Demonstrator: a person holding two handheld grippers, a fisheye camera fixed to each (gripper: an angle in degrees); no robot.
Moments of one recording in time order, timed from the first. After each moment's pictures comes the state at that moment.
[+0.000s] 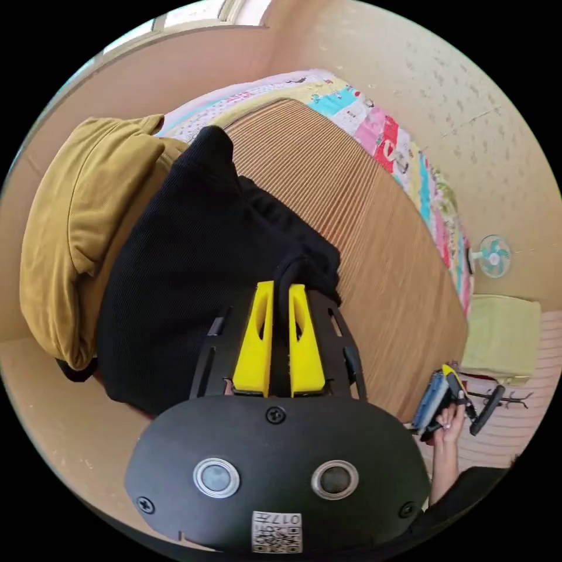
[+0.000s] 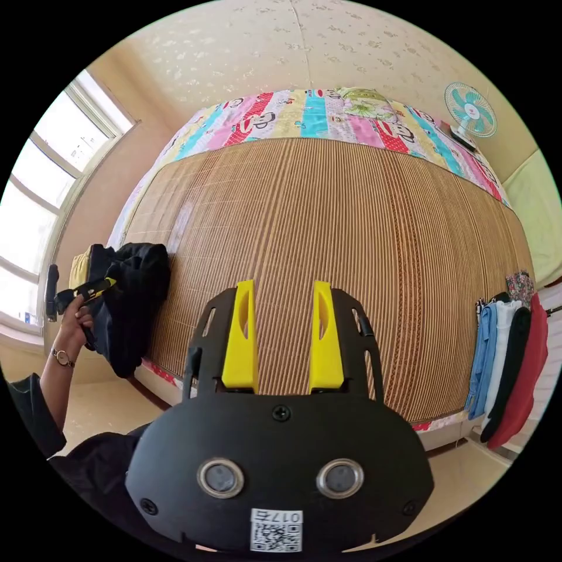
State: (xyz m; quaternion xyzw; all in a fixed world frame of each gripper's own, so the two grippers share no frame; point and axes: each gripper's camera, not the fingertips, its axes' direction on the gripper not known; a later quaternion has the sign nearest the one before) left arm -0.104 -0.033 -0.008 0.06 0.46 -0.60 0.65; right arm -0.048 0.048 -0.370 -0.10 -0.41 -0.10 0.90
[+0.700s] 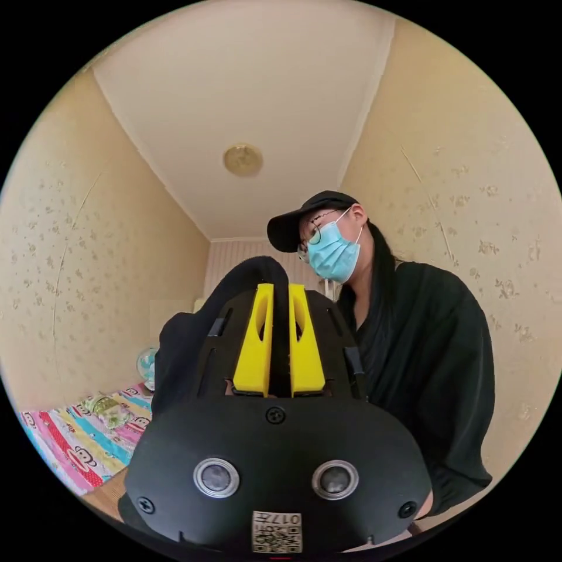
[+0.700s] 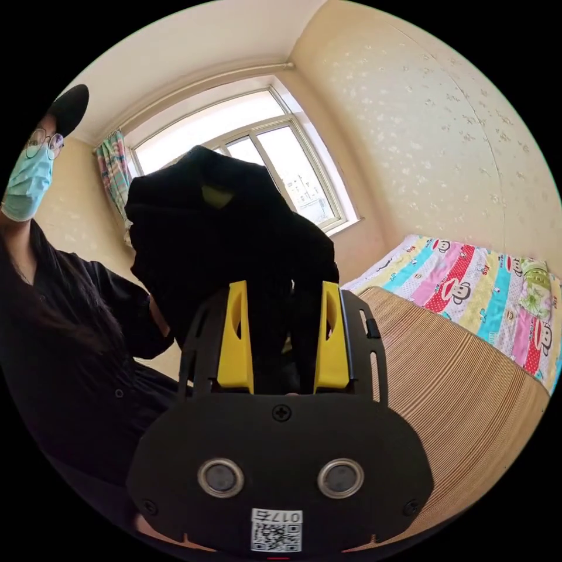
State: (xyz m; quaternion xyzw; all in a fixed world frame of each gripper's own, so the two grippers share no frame) left arm -0.175 0.228 -0.426 0.81 0.47 0.00 0.36; right arm 0.053 -0.019 -0.686 0.19 -0.74 -0.23 0.61
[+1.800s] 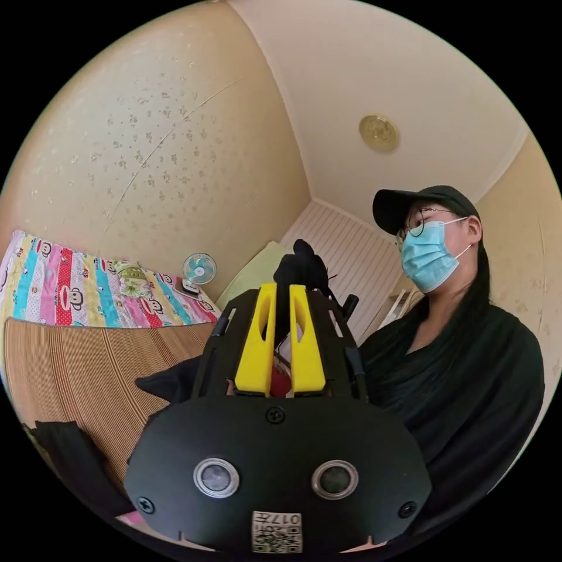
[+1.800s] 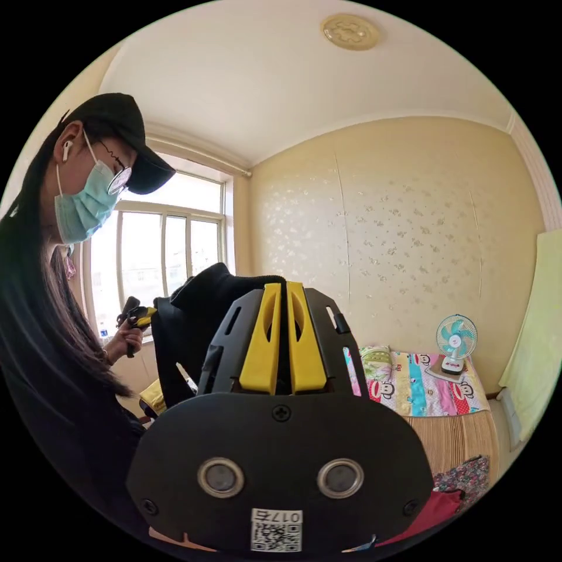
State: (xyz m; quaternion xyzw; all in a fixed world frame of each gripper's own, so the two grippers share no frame) left arm -0.075 0.146 -0.530 0.59 0.58 -0.23 0.51; right arm 0.295 -0.036 -0.746 0.44 -0.51 -0.02 0.74
